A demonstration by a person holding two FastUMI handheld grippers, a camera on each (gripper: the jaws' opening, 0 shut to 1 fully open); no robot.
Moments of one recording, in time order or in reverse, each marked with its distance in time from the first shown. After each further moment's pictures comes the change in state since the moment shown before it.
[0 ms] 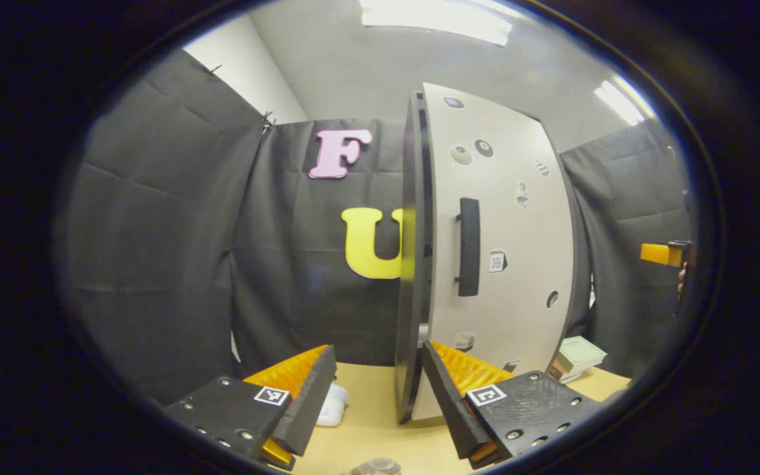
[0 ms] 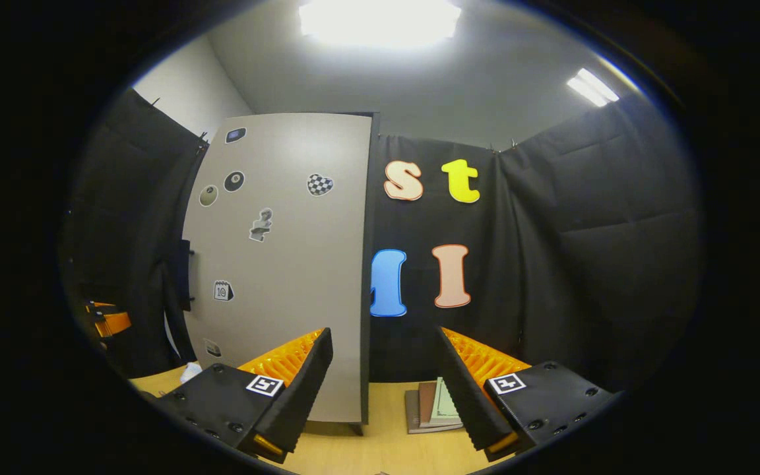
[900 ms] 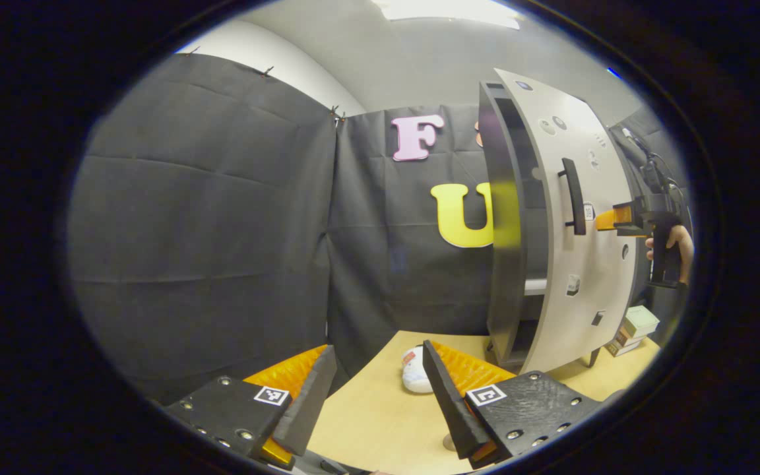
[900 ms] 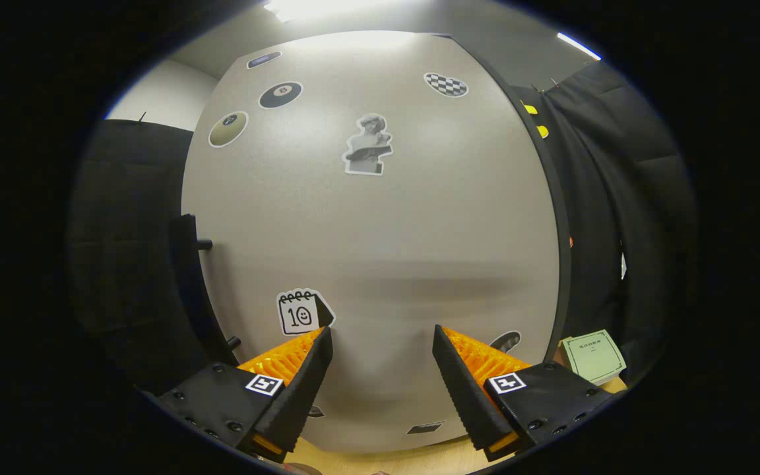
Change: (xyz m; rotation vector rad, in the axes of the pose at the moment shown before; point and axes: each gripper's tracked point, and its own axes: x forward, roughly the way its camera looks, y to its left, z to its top) left arm -0.117 0.158 -0.058 0.052 0.082 0.318; right arm 0.144 0.240 -0.034 0.214 0.136 0.222
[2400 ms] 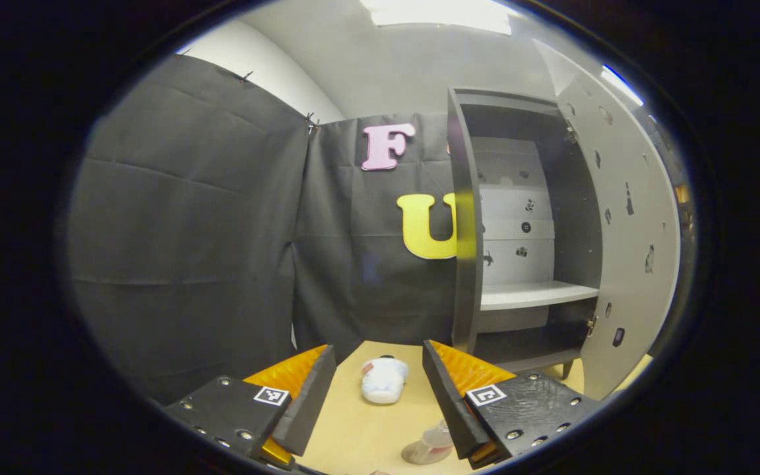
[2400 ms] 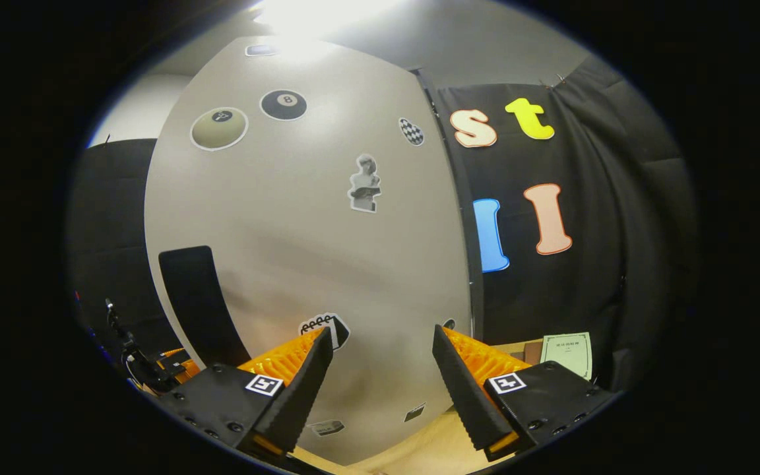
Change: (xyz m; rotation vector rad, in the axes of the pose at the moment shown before) left arm 0.006 -0.059 0.007 -0.018 -0.041 -0.084; right arm -0.067 -0.044 0.024 -0.012 0.100 0.199
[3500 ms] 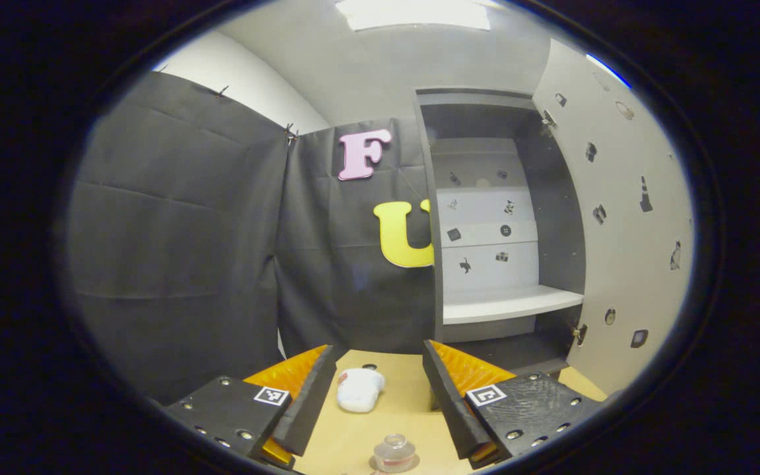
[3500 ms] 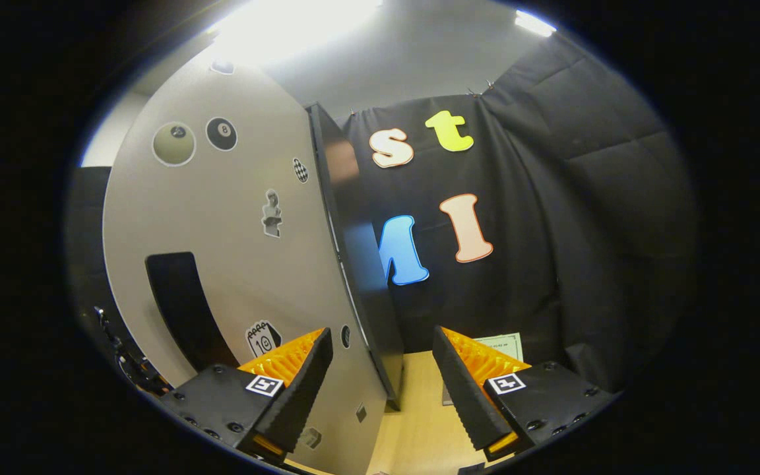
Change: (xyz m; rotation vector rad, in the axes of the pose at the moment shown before) left arm 0.013 -0.088 0.022 0.051 -0.030 -0.041; right arm -0.087 -0.153 0.014 0.144 -0.086 -0.228
